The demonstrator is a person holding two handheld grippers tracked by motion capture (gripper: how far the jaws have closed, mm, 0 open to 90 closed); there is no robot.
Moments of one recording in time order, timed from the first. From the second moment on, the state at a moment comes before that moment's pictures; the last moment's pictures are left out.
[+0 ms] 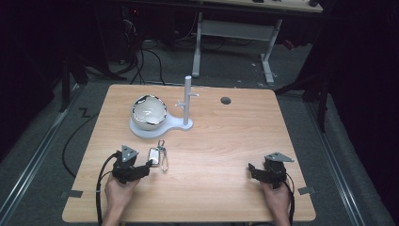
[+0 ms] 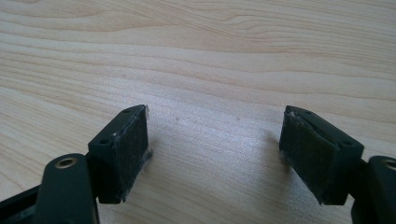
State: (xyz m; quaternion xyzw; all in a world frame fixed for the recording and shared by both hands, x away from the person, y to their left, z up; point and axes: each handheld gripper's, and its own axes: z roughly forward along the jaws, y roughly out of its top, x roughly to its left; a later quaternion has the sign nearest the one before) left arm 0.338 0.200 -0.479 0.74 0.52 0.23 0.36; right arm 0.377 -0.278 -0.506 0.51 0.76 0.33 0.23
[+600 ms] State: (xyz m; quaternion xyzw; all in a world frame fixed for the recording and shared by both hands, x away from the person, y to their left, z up) left arm 0.371 0.180 -0.487 0.73 0.55 0.21 0.34; right arm 0.377 -0.278 -0.506 0.51 0.76 0.33 0.23
